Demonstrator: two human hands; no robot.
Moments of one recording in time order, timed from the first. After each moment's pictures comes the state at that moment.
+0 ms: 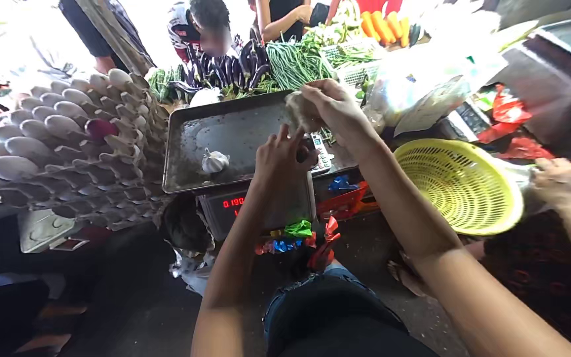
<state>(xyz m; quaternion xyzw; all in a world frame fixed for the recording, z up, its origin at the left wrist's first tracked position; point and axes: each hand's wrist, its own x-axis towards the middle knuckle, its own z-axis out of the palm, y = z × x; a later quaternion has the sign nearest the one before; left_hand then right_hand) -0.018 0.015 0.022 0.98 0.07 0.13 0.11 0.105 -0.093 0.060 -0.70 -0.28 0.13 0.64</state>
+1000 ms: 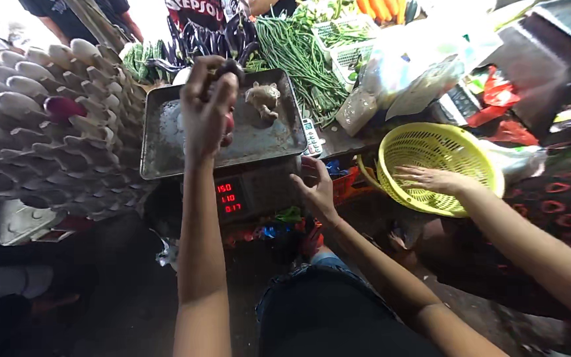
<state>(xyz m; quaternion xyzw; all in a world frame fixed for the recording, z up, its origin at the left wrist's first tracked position) -0.047 0.085 0.064 0.79 0.01 0.35 0.51 -0.009 -0.142 -0.116 -0.73 -0.22 0.02 0.65</state>
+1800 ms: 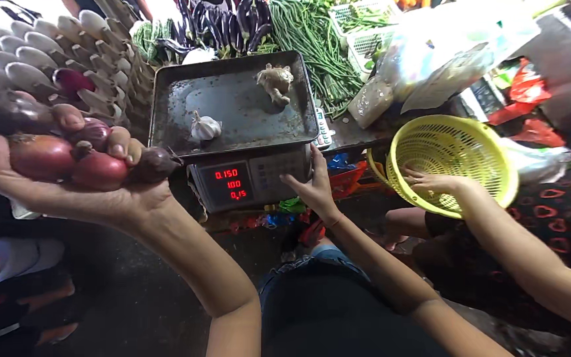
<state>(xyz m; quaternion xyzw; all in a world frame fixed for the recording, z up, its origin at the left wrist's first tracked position) -0.177 0.084 0.072 0.33 -0.02 0.60 0.73 -0.025 -0.132 -0.118 -0.75 -0.23 0.07 0.62</state>
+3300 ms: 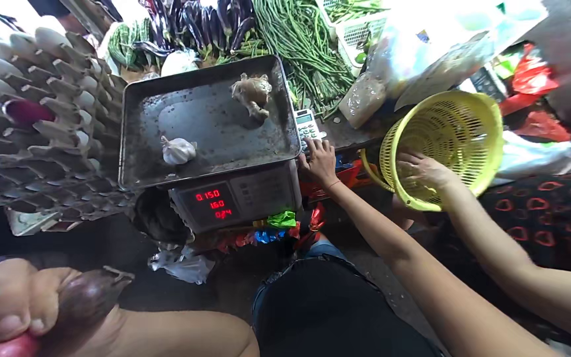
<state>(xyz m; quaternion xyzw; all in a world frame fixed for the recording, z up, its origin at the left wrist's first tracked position) -0.249 0.038 0.056 0.40 -0.05 0.53 0.75 0.129 -0.129 -0.214 -0.90 -0.34 -0.11 0.25</state>
